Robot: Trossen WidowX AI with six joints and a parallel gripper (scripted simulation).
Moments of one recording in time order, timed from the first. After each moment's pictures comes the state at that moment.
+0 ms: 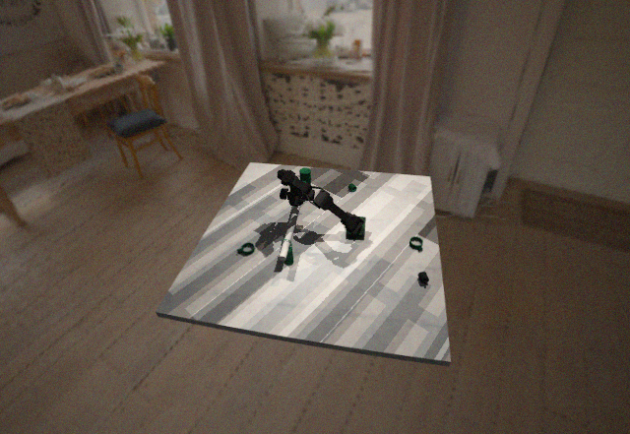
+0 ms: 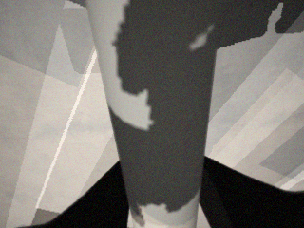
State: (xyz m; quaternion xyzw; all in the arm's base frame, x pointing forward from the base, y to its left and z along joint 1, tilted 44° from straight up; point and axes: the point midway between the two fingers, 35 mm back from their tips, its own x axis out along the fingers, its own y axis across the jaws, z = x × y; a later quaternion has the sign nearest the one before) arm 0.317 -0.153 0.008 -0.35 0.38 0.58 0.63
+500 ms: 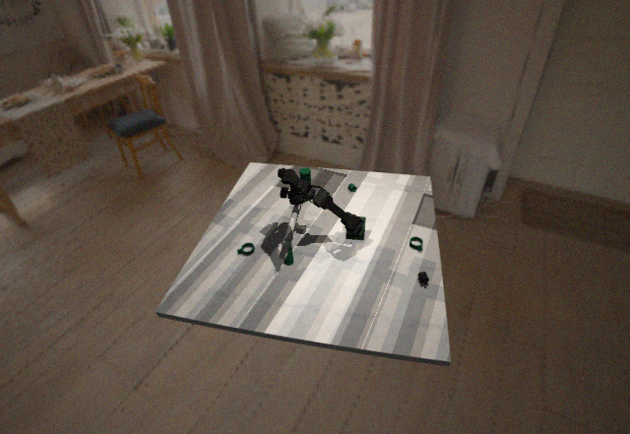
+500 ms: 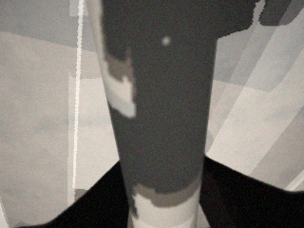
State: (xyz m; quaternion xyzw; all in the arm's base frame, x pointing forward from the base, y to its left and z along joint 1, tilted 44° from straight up) arm 0.317 -0.160 0.004 -0.35 0.38 0.58 0.63
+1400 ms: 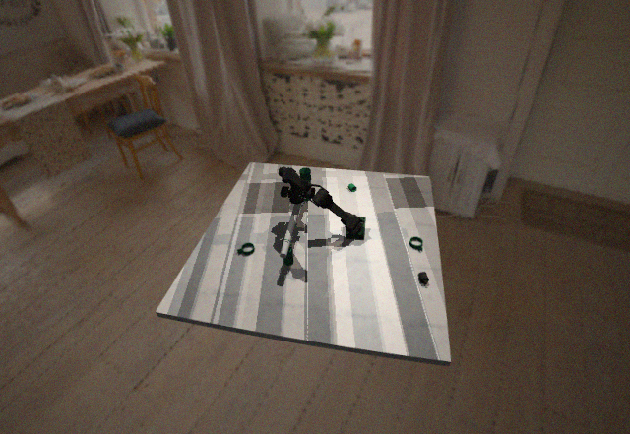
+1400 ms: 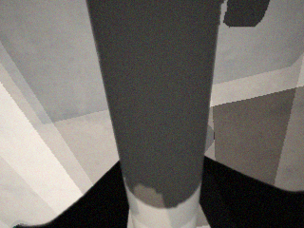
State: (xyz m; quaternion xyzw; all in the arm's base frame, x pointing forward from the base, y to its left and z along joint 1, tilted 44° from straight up) arm 0.316 -0.167 -0.002 -0.35 0.38 0.58 0.63
